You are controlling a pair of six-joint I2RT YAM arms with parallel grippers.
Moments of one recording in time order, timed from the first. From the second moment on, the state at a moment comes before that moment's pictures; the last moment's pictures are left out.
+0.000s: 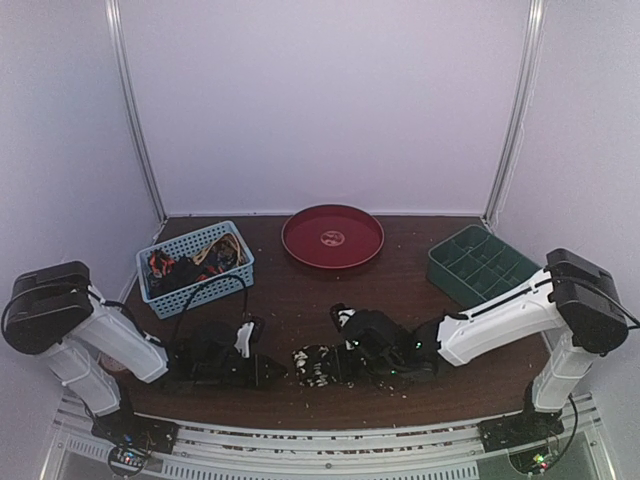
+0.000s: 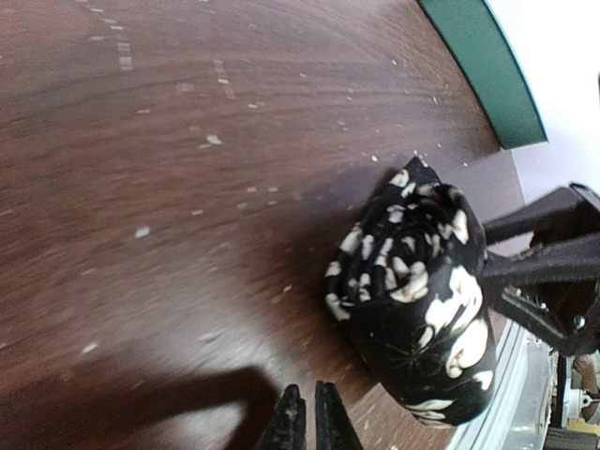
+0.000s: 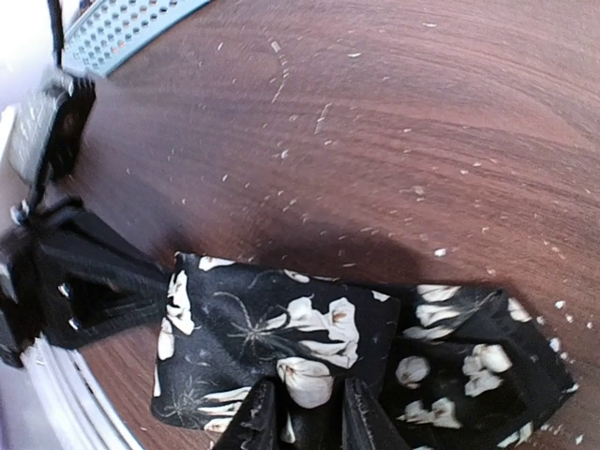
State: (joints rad) left arm -1.03 1.57 0.30 0.68 0.09 -0.91; right arm 1.19 1.73 0.84 0.11 0.17 0.79
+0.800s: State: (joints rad) left arm -1.06 1.68 0.59 0.46 0.00 -0.75; right arm 1.01 1.69 0.60 0.45 -0.09 0.88
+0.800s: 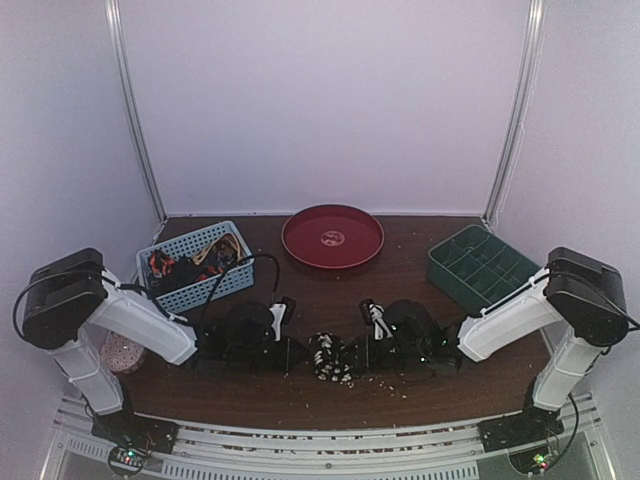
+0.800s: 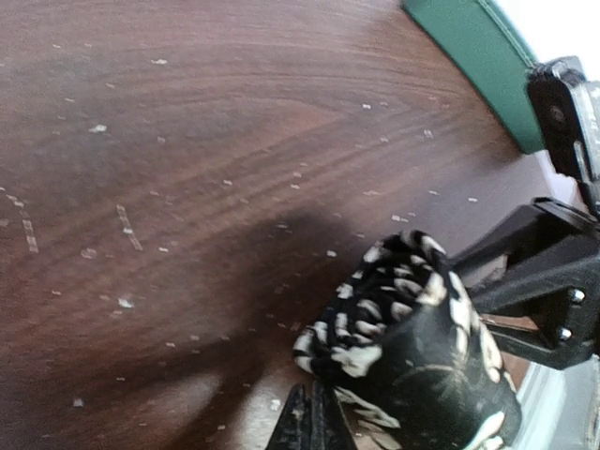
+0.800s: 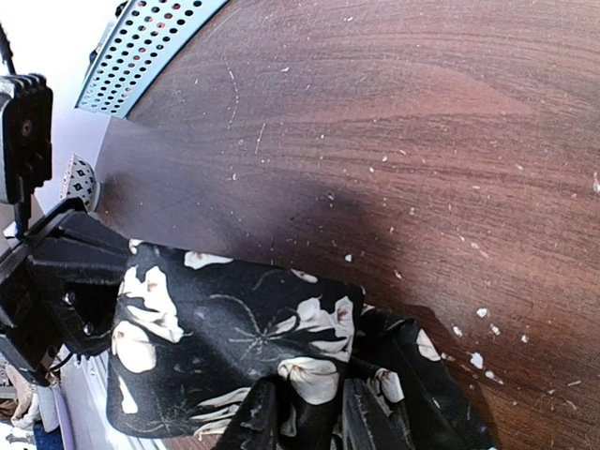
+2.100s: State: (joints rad) left arm -1.11 1.75 0.84 0.26 -0.06 -0.62; right arm 1.01 1.46 0.59 0.26 0.01 0.98
